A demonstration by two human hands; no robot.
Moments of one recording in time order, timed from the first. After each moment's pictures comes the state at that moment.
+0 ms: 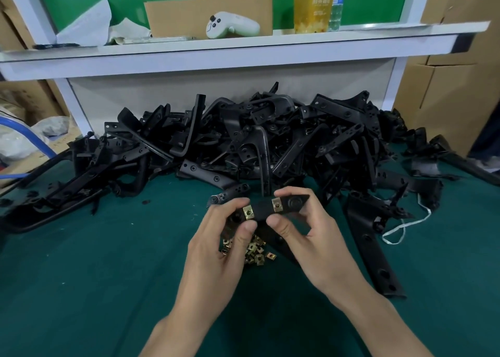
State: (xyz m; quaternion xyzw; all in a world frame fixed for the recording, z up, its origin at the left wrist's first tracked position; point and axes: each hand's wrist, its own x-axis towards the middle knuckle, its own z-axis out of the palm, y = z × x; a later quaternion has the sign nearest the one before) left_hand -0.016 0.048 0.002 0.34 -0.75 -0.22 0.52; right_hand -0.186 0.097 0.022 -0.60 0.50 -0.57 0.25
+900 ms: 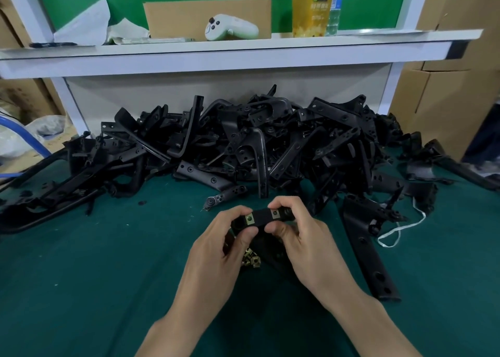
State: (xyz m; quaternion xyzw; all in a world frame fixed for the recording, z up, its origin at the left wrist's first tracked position) left_hand -0.017 0.038 -0.013 0.36 -0.78 -0.23 0.46; right_hand -0.194 0.089 0.005 -0.63 0.61 -0.45 0.17
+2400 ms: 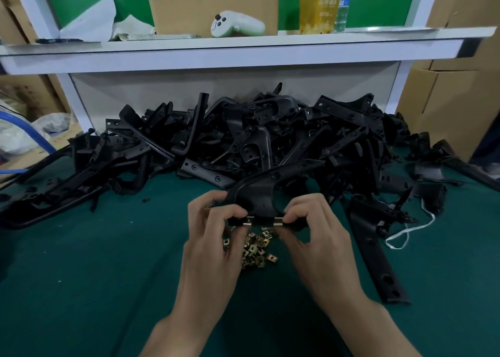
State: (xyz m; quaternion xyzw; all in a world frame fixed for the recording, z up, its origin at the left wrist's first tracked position) left_hand -0.017 0.041 -0.003 0.32 -0.75 -0.12 0.56; right_hand -0.181 0.090 0.007 -0.65 0.53 -0.54 -0.11
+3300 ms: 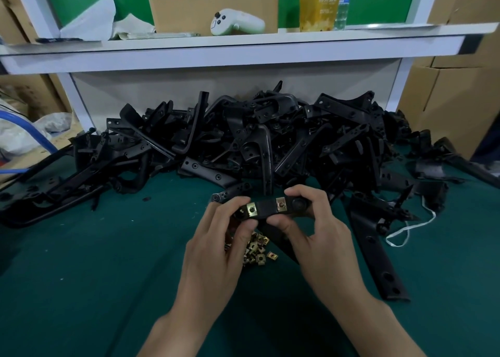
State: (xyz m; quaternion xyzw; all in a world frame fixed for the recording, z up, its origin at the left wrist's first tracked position) left_hand -0.016 0.042 -0.004 0.34 -0.77 -0.16 0.51; right_hand -0.177 0.097 0.019 -0.61 0.57 -0.55 0.05
